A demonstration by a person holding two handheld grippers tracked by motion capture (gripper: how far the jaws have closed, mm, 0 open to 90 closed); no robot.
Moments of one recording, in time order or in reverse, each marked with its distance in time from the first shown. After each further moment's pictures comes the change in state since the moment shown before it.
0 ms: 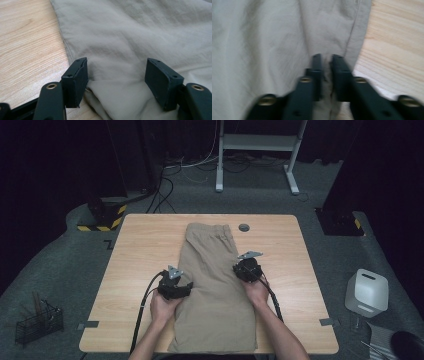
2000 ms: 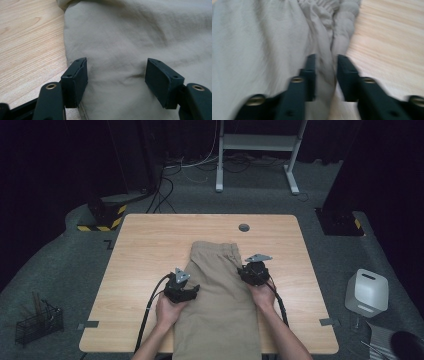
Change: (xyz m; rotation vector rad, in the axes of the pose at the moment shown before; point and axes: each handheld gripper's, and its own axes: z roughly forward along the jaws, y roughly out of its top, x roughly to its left) left arm -0.022 0.003 0.004 -0.007 -0.032 0.046; right arm -0.003 -0.011 -0.023 -0.043 0.007 0.032
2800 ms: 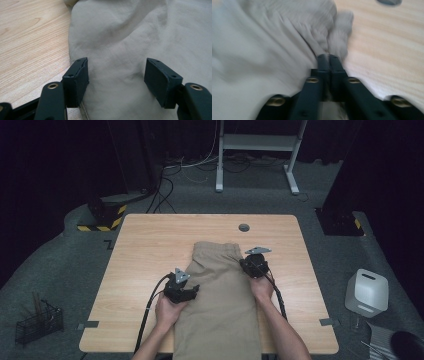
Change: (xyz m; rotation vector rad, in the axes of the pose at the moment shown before) left arm 0.001 0.000 0.000 -0.003 0.000 0.007; right arm -0.016 0.013 0.016 0.003 -0.066 0.020
